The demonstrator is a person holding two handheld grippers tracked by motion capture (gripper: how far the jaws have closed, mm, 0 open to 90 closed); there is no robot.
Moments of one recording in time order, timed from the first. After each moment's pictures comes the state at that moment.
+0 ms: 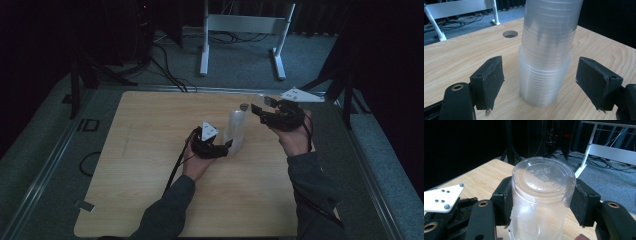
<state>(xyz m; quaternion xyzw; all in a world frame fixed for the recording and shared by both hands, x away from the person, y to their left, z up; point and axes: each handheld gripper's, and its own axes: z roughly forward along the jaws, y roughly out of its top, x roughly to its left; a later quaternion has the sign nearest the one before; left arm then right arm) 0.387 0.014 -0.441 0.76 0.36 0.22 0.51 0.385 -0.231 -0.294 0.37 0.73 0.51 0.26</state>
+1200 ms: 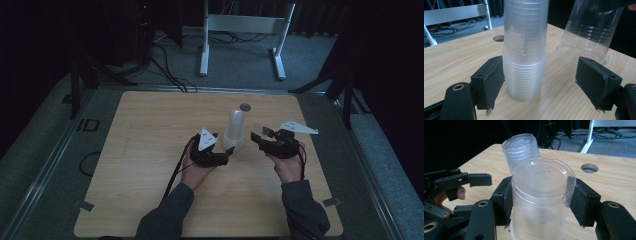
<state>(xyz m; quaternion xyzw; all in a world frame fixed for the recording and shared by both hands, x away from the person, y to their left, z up) 0.359 0.015 -0.438 0.75 0.33 0.21 0.53 0.360 -0.245 -0.383 0.44 0.71 0.52 0.19</state>
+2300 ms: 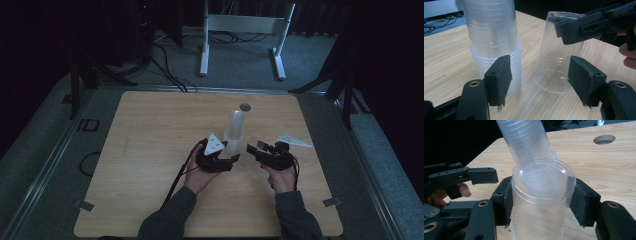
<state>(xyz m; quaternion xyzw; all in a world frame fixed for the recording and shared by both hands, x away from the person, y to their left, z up) 0.352 0.000 -0.446 0.78 0.29 0.17 0.52 0.354 -0.247 -0.434 0.48 0.69 0.53 0.12</state>
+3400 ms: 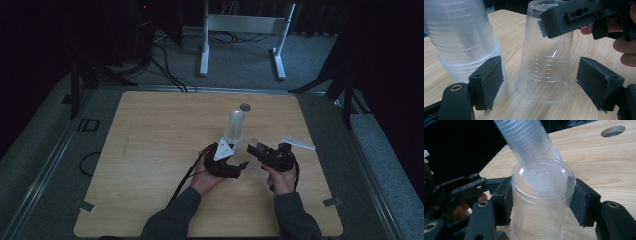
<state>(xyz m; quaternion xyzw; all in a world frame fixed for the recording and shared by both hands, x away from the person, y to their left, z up) 0.349 -0.022 -0.457 0.80 0.25 0.17 0.52 0.353 -0.254 -0.442 0.50 0.65 0.57 0.07</state>
